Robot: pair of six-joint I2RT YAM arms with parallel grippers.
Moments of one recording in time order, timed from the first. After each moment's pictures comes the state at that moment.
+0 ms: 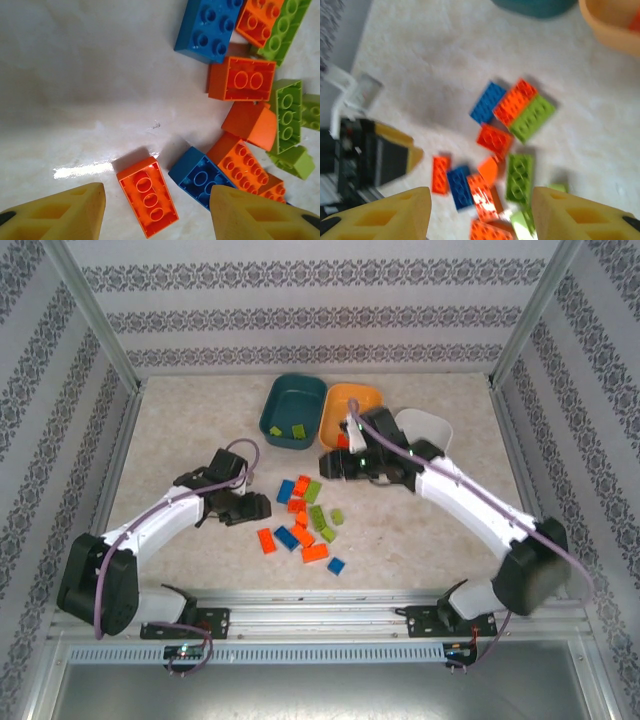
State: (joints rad) left arm -0.37 1.33 0.81 -0.67 0.27 -0.53; right arm 0.60 1.38 1.14 -0.61 -0.30 0.50
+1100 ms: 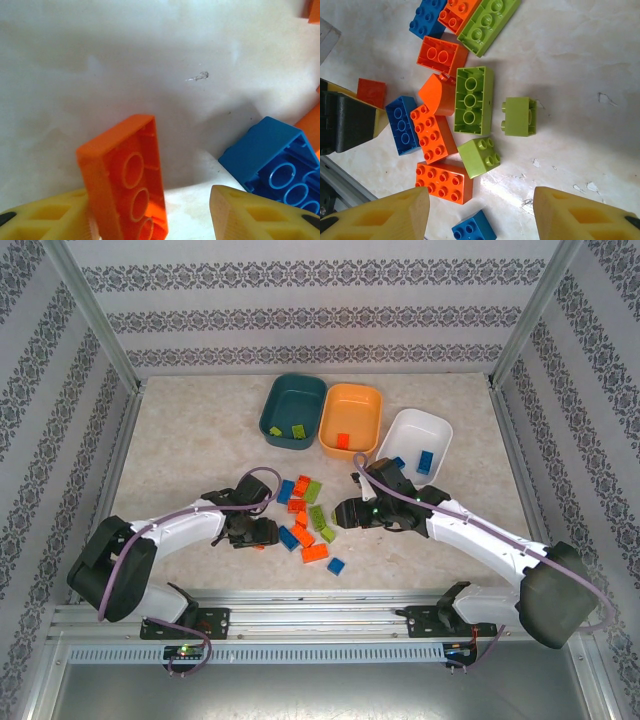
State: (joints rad) left arm -0.54 1.43 0.69 -0.58 0.13 -0.65; right arm 0.66 1.24 0.79 -0.50 -0.26 0.52
